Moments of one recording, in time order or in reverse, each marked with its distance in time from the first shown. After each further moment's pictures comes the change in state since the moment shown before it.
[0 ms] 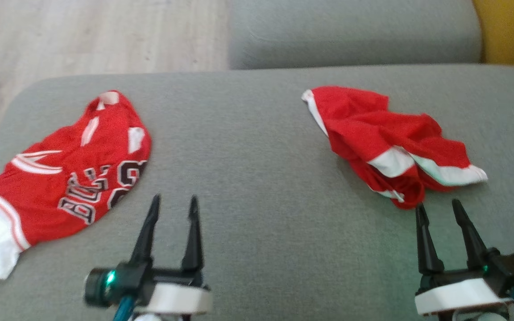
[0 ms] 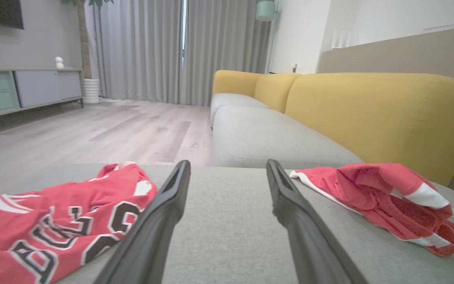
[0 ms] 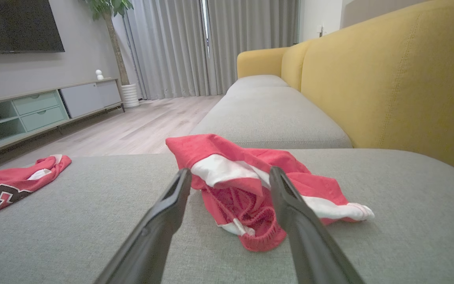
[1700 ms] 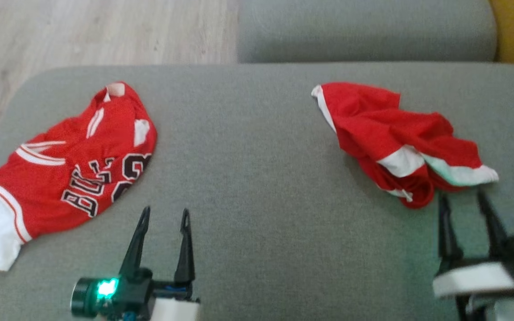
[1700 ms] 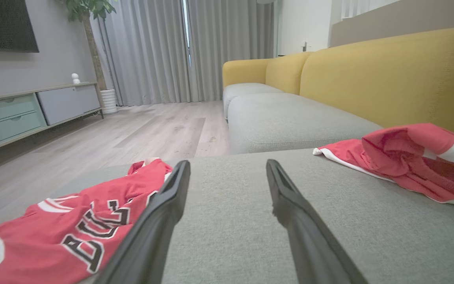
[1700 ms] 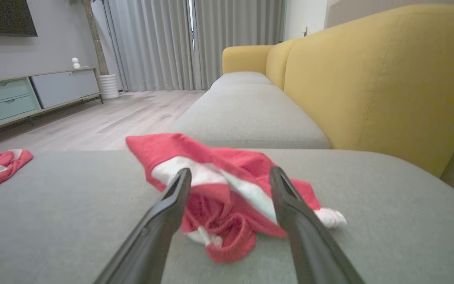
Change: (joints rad) left arm 0.104 -0.007 0.092 -0.044 0.196 -0.008 0.000; right arm -0.033 0.002 -0.096 0.042 -0.049 0.000 0.003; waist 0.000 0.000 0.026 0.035
